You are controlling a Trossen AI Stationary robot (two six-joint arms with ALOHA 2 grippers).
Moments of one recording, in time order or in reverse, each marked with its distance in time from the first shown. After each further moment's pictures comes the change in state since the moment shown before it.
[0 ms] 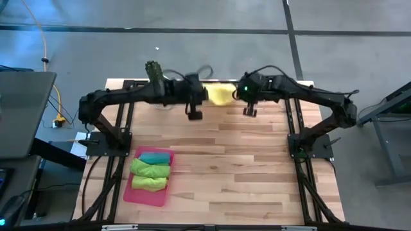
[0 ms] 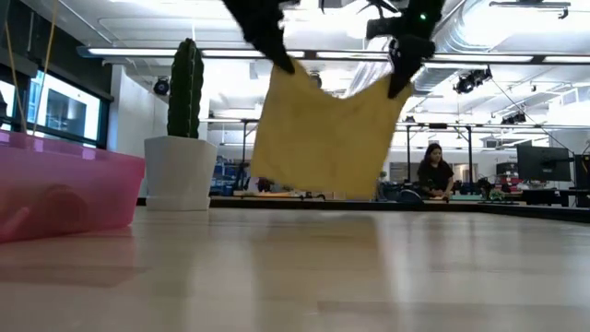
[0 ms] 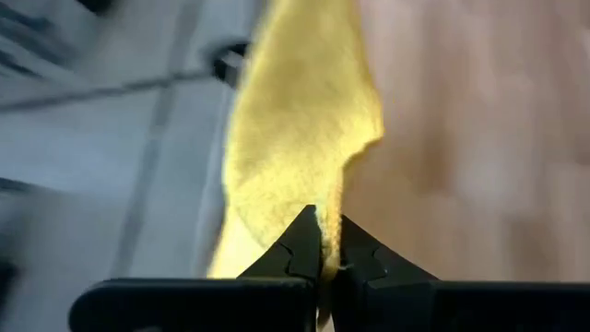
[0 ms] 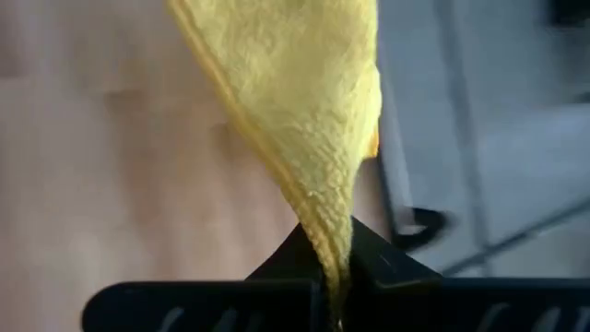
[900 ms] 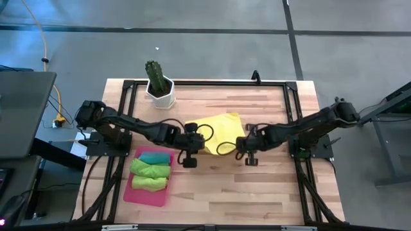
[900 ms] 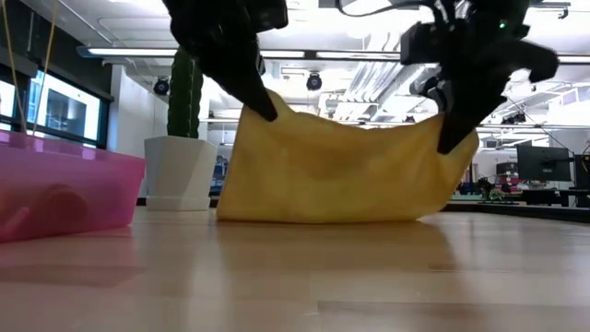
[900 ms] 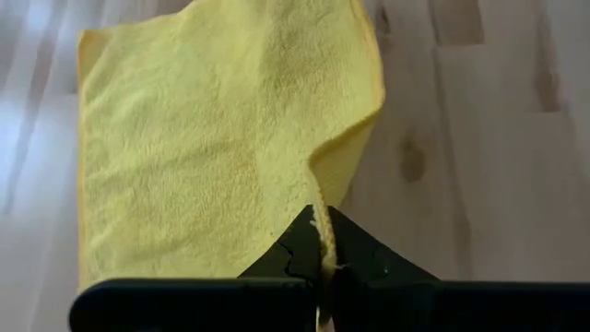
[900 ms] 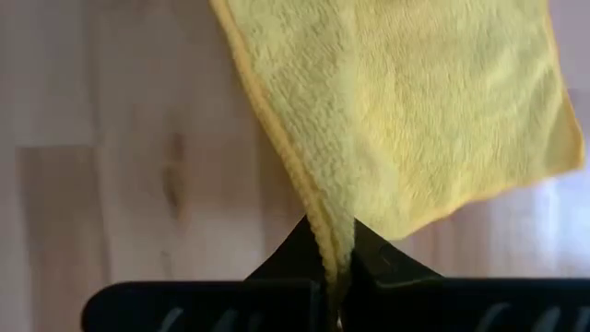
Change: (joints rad) left arm -0.393 0.009 -0.417 0.264 0.066 -0.446; right arm 0.556 -0.004 -0.462 0.303 -0.104 0.479
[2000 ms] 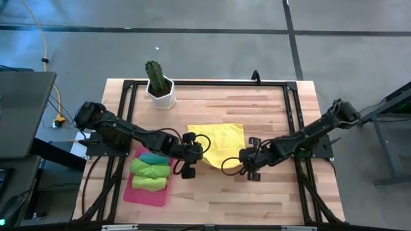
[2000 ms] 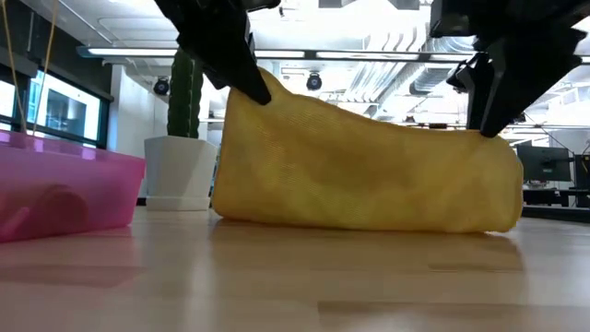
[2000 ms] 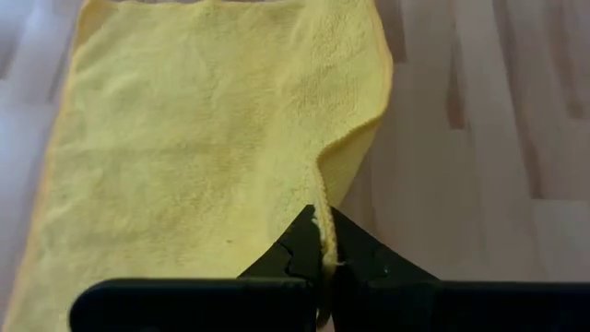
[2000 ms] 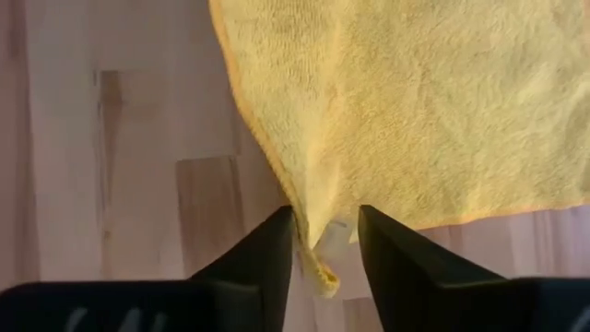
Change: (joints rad) left arm -0.114 0.001 0.000 0.024 0.002 -0.171; right arm 0.217 0.000 0.000 0.055 0.001 0.275
